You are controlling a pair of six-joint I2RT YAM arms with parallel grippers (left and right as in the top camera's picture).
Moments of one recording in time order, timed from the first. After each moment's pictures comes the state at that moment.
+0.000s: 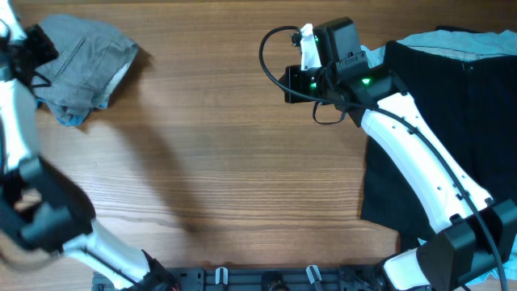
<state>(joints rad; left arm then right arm) 0.50 1.98 1.63 -0.30 0.24 -0.04 0.42 1.65 1.48 -0.72 -0.30 0.33</state>
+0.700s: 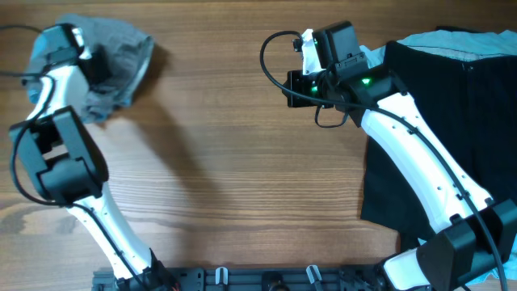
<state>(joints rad) 0.31 2.25 1.66 -0.38 -0.04 -0.06 0.42 1.65 1.48 -0.77 -0.28 0.33</state>
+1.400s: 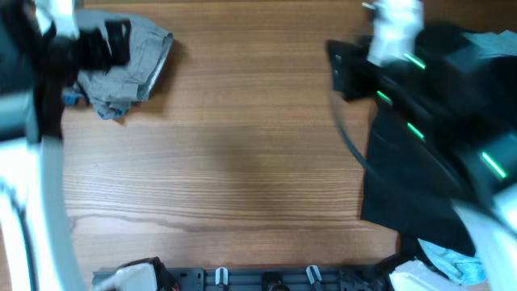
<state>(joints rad) 0.19 1.38 1.68 -0.84 0.33 0.08 0.42 1.23 1.67 -0.84 0.02 0.21</state>
